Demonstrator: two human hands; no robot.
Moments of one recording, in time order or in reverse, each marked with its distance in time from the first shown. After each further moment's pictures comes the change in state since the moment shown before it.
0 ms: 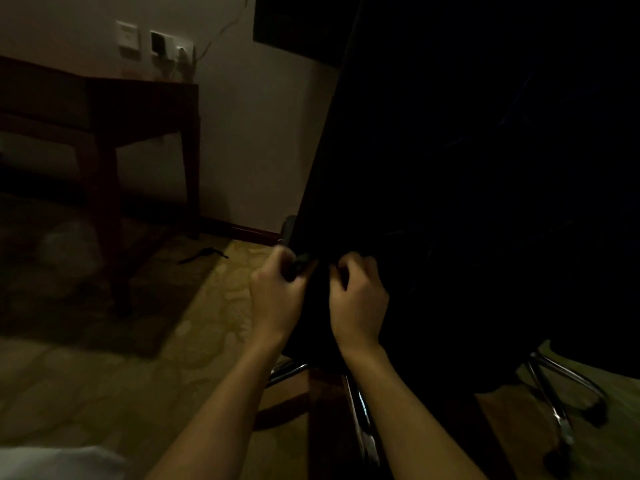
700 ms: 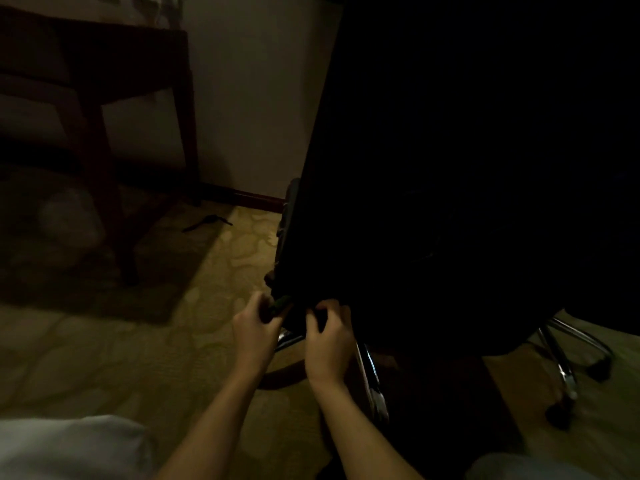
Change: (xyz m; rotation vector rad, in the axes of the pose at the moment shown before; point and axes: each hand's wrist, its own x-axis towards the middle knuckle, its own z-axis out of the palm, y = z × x) left_hand -0.078 -0.114 -0.021 0.070 -0.148 -0.287; right_hand -0.125 0.030 0.078 0.133 -0.164 0.362
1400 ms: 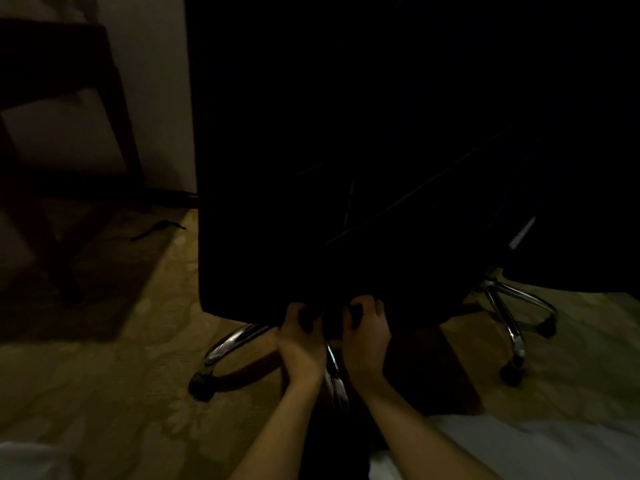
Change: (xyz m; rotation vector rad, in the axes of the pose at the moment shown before) left_hand -0.076 0.051 0.153 -0.122 0.041 -0.082; right_hand 0.045 0.095 -0.130 -0.132 0.075 0.025
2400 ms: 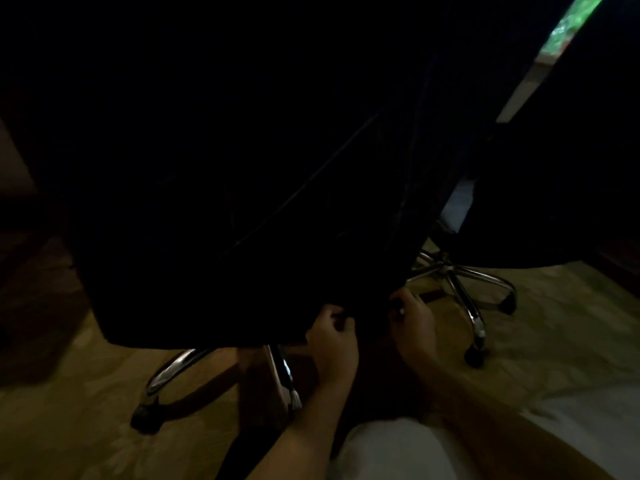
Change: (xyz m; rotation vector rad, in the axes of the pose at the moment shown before) left_hand -0.061 0.053 0.147 0.065 -0.204 -0.101; right_hand 0.083 0.134 -0.123 -0.126 -0.162 0.053
